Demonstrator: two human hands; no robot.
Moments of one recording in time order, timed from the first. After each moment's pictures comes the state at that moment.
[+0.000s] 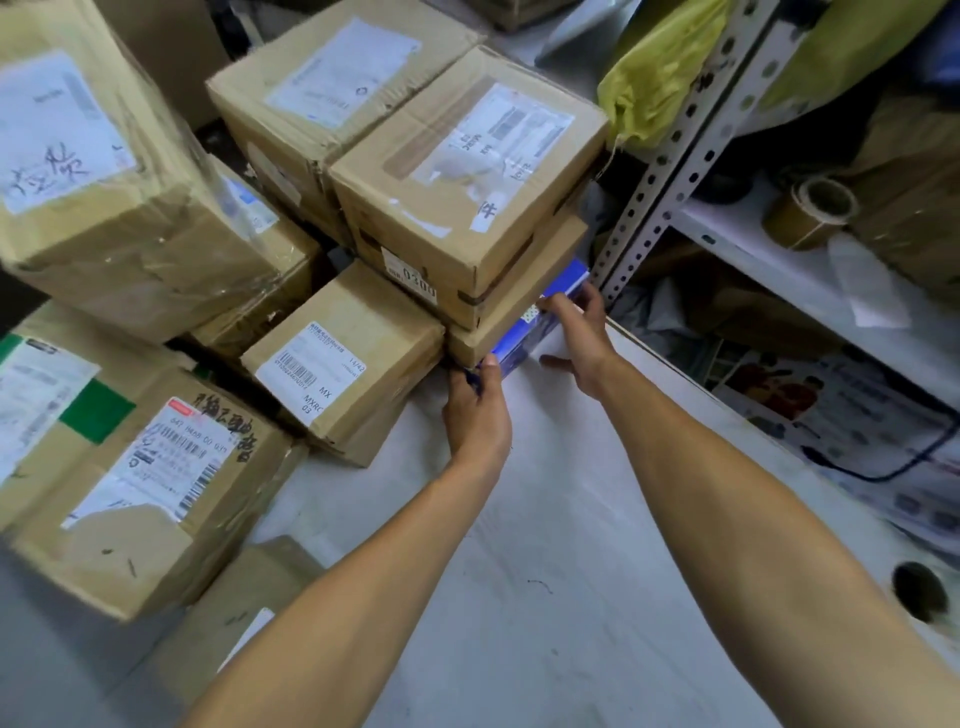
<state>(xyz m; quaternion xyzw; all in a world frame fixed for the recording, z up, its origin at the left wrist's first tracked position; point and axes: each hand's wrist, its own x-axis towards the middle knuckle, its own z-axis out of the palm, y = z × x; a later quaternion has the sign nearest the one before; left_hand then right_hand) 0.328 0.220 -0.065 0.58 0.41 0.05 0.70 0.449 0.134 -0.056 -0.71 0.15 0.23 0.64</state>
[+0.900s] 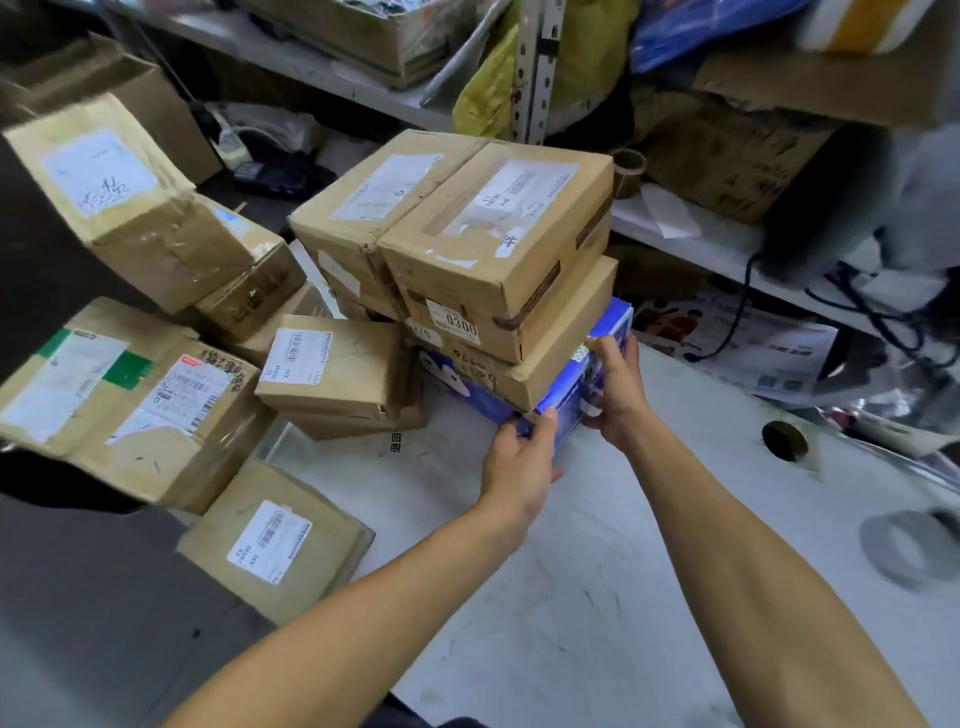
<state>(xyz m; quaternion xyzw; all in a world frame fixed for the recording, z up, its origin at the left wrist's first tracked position) 0.156 0.089 0.020 0.60 0.30 -0.14 0.73 0.258 -0.018 0.017 -0.63 0.26 0.15 0.71</state>
